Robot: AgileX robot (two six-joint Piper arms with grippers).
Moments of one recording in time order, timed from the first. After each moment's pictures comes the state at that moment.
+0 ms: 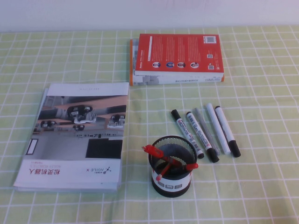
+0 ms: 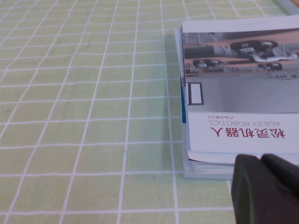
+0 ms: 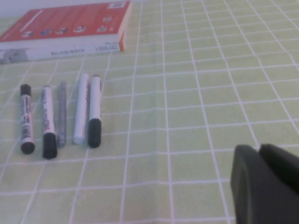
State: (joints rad) right arm 0.03 -0.01 0.03 0.21 0.32 -0.05; left arm 0.00 -0.02 0.03 -0.07 0.39 0.16
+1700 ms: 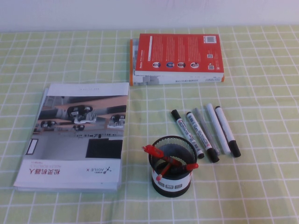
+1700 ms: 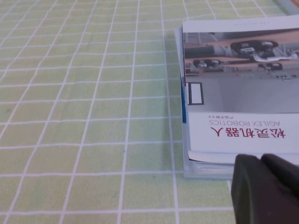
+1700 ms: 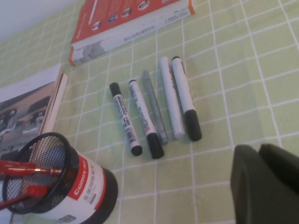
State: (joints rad) right arm 0.03 0.47 -0.25 0.80 0.42 -0.30; left arm 0.00 -0.02 0.03 -0.07 0.39 0.16
